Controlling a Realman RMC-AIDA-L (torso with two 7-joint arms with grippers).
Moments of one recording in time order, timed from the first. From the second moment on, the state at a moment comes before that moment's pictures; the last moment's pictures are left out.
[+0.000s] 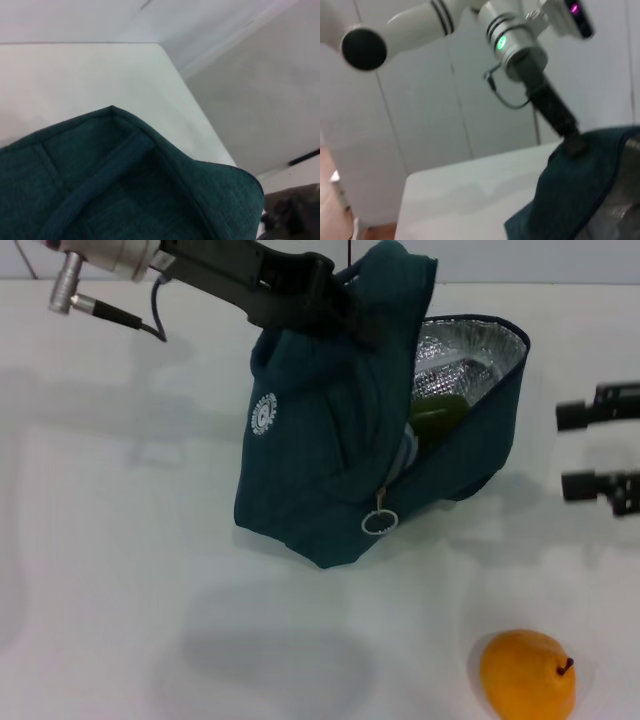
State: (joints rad) left arm -0.88 -1.98 0.89 0.99 2.07 1.78 -2.70; right arm 0.53 1.96 -0.82 -1.06 -1.85 -1.94 1.61
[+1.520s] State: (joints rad) left arm -0.86 -1.99 0.87 0.93 2.05 1.71 -2.67; right arm 0.84 1.97 -1.12 -1.05 -2.27 -2.12 1.90
